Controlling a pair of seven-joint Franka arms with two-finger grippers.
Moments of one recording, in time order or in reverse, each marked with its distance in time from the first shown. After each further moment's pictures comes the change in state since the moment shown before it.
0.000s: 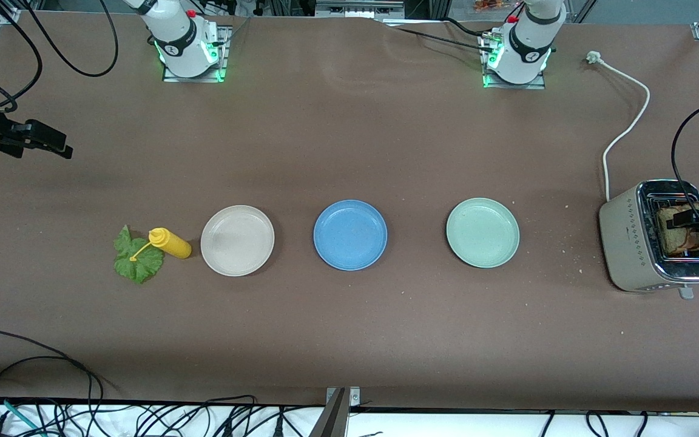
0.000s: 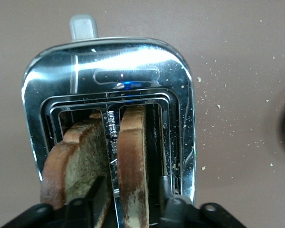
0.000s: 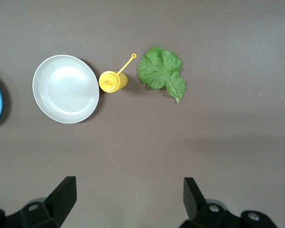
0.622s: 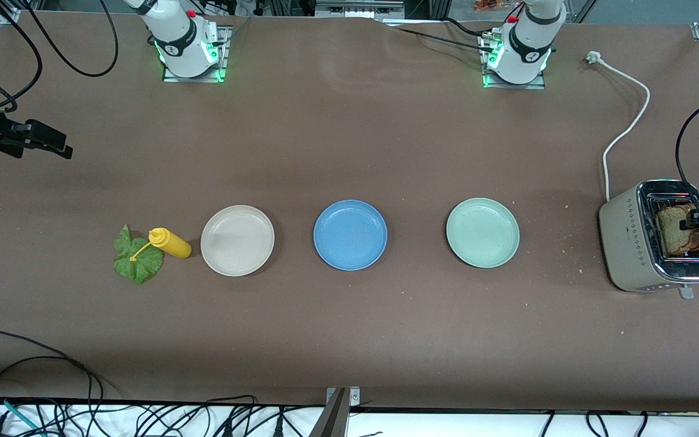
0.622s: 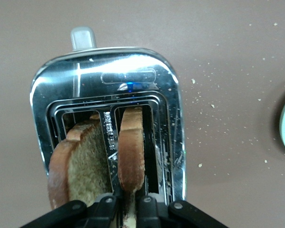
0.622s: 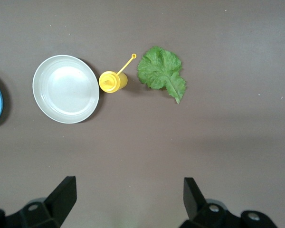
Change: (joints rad) left arm -0.002 -0.018 -0.018 0.027 0.016 -0.034 0.000; right arm 0.000 0.000 0.000 0.000 0.000 0.001 0.000
